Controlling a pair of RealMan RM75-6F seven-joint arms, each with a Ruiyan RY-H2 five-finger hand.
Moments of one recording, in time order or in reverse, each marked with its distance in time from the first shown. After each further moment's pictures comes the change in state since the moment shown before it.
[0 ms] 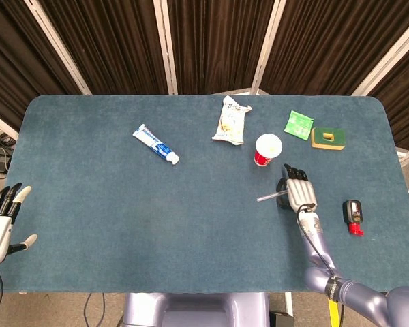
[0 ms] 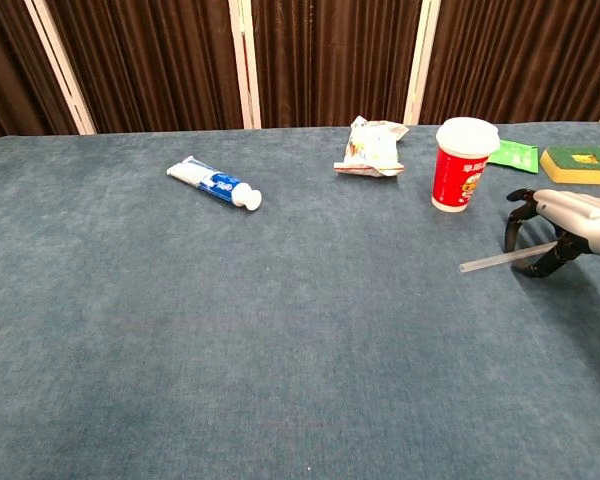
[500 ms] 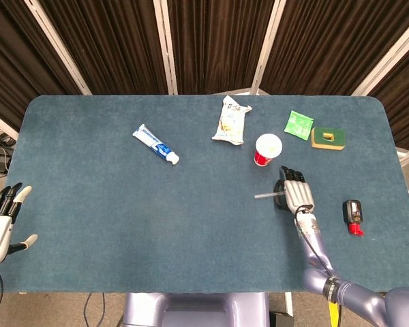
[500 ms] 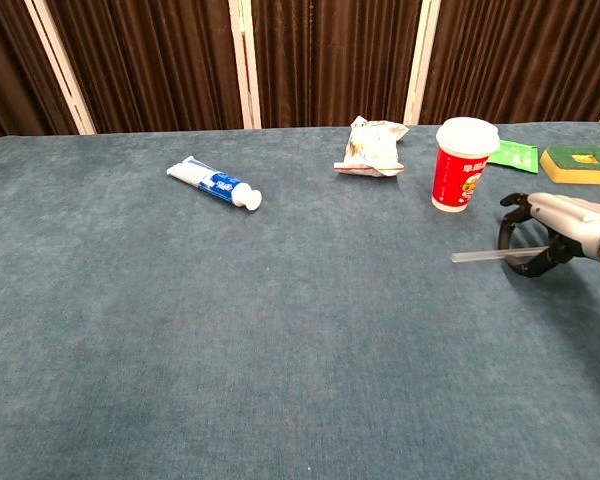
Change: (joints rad) left arm -0.002 0.000 0.000 0.000 -0.004 -0.005 -0.001; right arm -0.002 -0.005 0.006 -0.021 -0.010 0.011 0.018
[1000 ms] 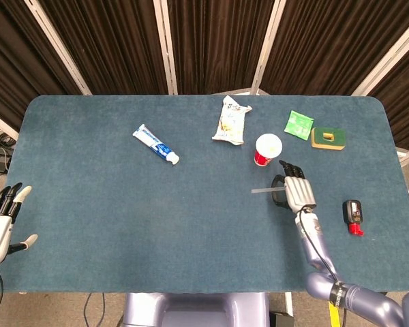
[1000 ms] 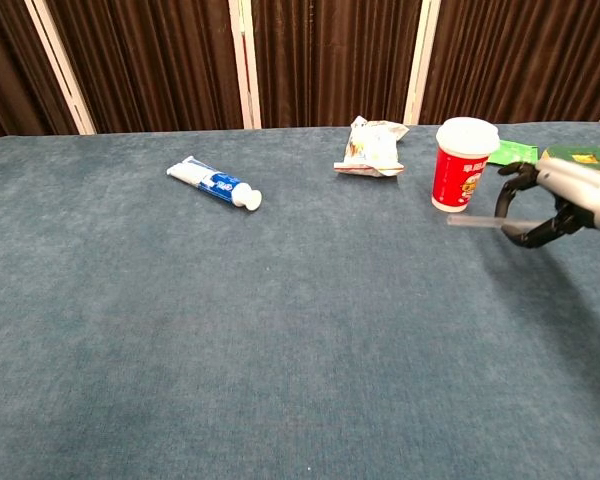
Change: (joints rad) left arm 0.000 0.001 0.001 -0.002 -0.001 0.000 -0.001; right arm -0.038 0.099 0.033 -0.206 -0.031 0.090 0.051
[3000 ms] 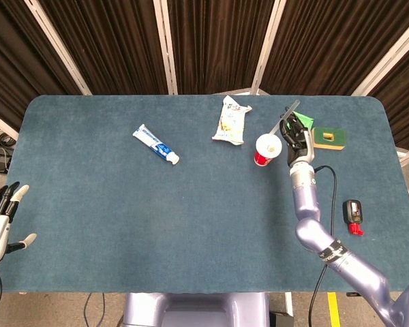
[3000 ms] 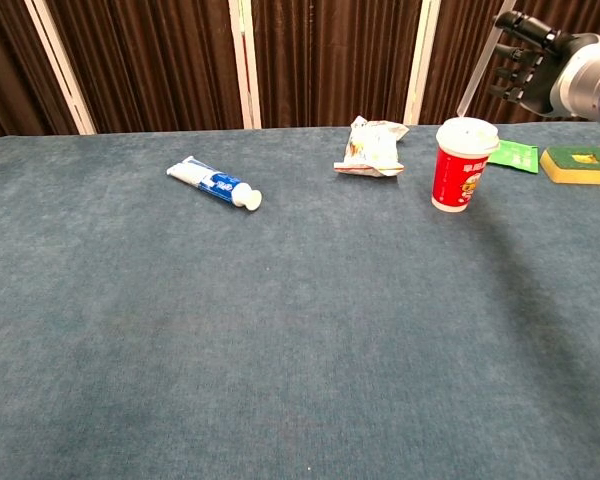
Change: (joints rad) left arm 0.001 0.001 -0.005 0.006 -0.007 0.003 -0.024; right arm 0.124 -0.072 0.572 0.037 0.362 -0.260 0.982
